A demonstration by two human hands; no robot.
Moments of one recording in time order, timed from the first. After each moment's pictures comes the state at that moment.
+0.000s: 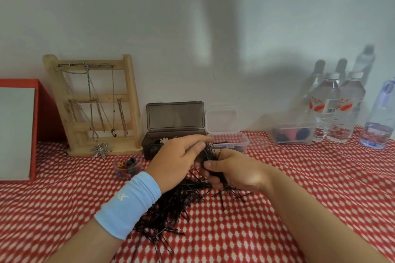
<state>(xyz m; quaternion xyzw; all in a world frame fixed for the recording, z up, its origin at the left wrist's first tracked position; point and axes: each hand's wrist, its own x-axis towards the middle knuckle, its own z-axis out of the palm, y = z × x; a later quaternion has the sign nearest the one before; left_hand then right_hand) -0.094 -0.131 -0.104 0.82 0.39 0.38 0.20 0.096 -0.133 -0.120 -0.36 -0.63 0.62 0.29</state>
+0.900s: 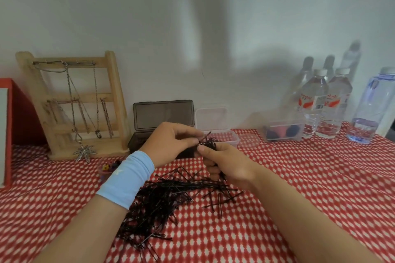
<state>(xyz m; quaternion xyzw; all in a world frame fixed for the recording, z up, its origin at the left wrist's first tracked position) -0.081 -0.081 -0.097 0.78 0.38 0.38 0.31 0.102 -0.120 -0.133 -0.44 -0.58 0.56 0.40</state>
